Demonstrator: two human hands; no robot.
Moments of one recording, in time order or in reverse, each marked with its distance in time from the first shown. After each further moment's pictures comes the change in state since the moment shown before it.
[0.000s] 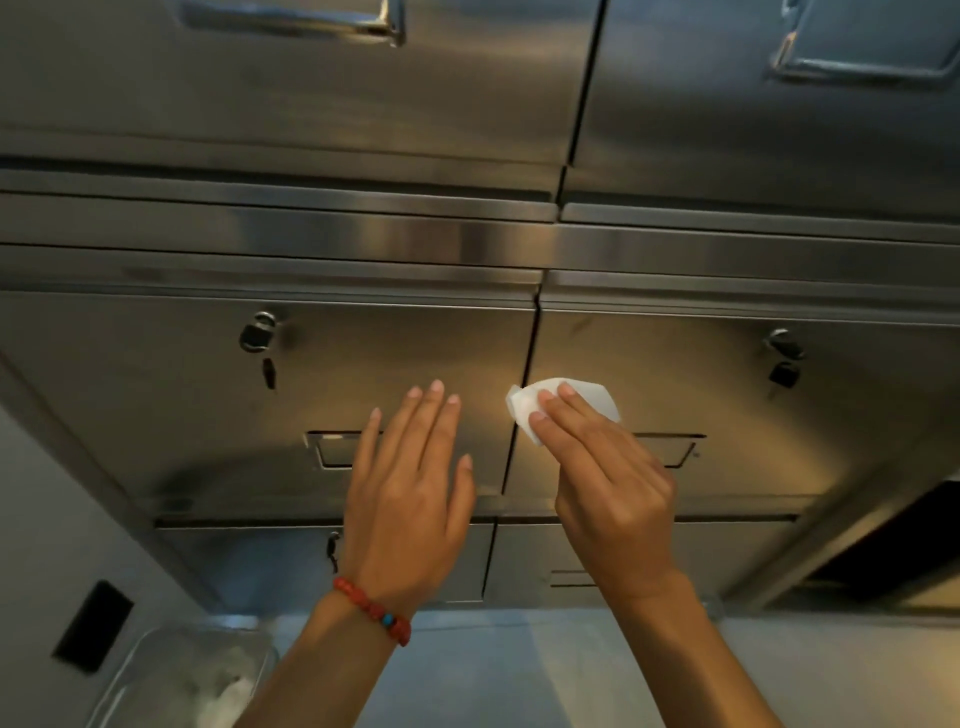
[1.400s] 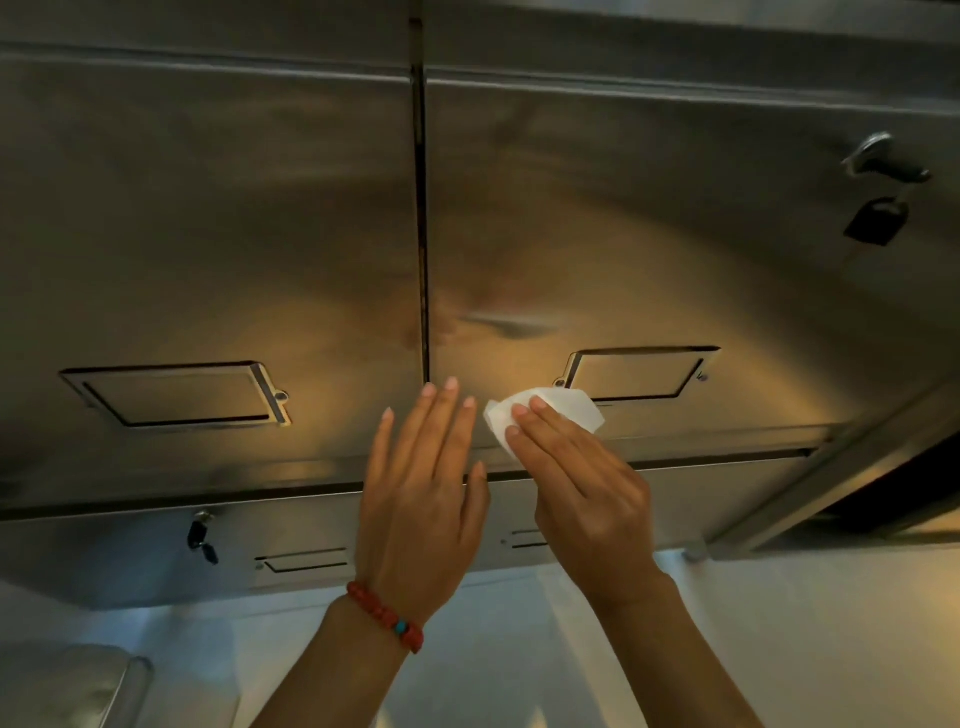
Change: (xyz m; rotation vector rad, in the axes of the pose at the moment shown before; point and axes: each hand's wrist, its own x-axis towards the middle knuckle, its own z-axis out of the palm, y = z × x) left_hand -0.044 0.022 0.200 -0.042 -0.086 0.049; right_hand -0.158 0.097 0.081 -0.014 -0.135 0.006
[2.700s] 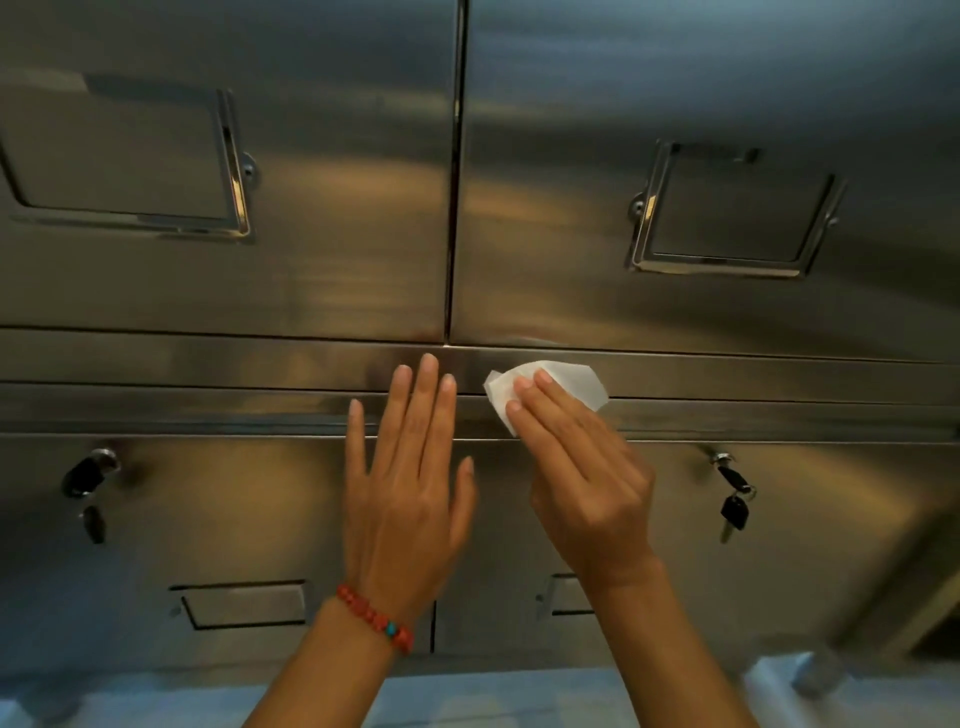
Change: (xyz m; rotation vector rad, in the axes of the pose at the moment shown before) left_hand -0.091 -0.074 0.172 0.209 0.471 0.086; right_hand -0.137 0.009 0.138 -0.061 0.355 -0.182
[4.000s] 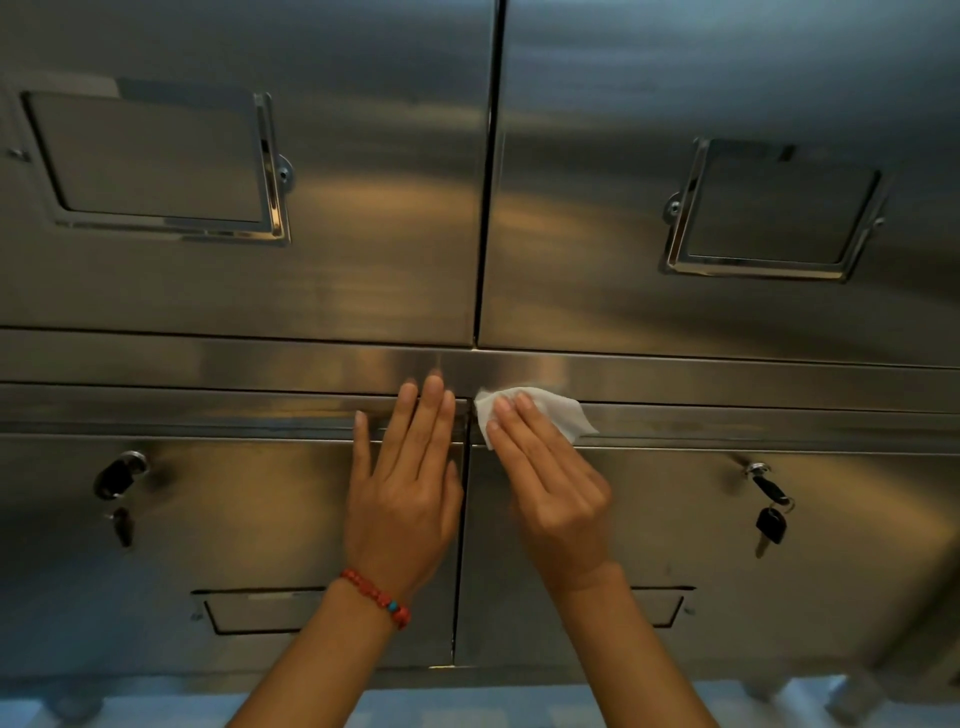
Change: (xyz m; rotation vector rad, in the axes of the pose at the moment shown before) left_hand -0.014 -0.038 0.036 -0.005 0.021 0.055; right_hand -0.023 -0.017 0.047 0.010 0.029 0.030
